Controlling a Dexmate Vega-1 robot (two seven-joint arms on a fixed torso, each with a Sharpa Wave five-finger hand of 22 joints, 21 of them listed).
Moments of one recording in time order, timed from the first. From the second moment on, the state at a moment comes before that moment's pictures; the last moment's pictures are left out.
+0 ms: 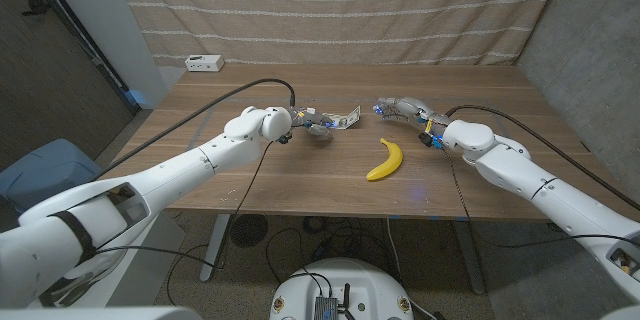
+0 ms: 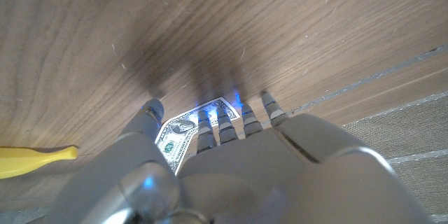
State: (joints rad) left arm 0.41 0.65 0.96 -1.57 0.64 0.27 -0.44; left_hand 0.29 0.11 0.53 -0.05 0.17 0.14 -0.09 0.18 0.17 0.09 -0.07 0.23 0.19 -0.06 0.06 0.19 0.19 -0.17 0.17 0.40 0.20; right arm -0.73 -0.77 -0.56 -1.59 0.33 -0.04 0.14; right_hand 0.32 0.17 0.41 -0.04 0.19 0.53 0.06 0.25 0.18 0.45 0.14 0.28 0.19 0.26 0.06 0.29 0.22 0.28 0.09 0.22 0.18
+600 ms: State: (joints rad) left arm 0.41 0.65 0.97 -1.58 0.65 0.25 -0.46; left_hand 0.28 0.11 0.53 -0.05 0.17 0.14 -0.09 0.19 0.17 0.09 -0.07 0.23 0.19 -0.06 0.06 0.19 0.19 -0.17 0.17 0.40 0.20; right arm -0.69 -0.79 -0.62 -1.66 0.20 -0.14 0.15; right_hand 0.32 0.17 0.41 -0.04 0.19 0.54 0.06 0.25 0.18 0.45 0.14 0.27 0.19 0.25 0.05 0.29 0.22 0.27 0.09 0.22 0.18
